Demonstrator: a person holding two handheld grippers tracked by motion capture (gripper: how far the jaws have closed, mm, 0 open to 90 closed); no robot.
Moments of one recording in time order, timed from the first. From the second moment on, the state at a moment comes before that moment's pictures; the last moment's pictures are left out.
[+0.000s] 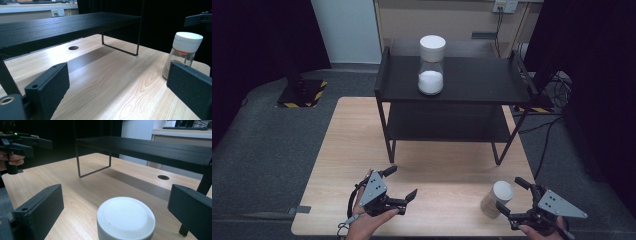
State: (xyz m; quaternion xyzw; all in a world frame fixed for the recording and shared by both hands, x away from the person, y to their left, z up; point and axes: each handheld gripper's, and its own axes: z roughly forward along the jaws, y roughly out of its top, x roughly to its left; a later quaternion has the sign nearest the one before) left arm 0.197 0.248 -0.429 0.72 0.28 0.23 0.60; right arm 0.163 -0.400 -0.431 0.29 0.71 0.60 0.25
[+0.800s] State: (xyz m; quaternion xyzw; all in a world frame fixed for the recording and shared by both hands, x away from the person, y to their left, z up) left arm 0.197 0.249 -0.430 0.72 0.28 0.22 0.60; right arm 0.172 -0.386 -0.455 0.31 0.72 0.56 0.26
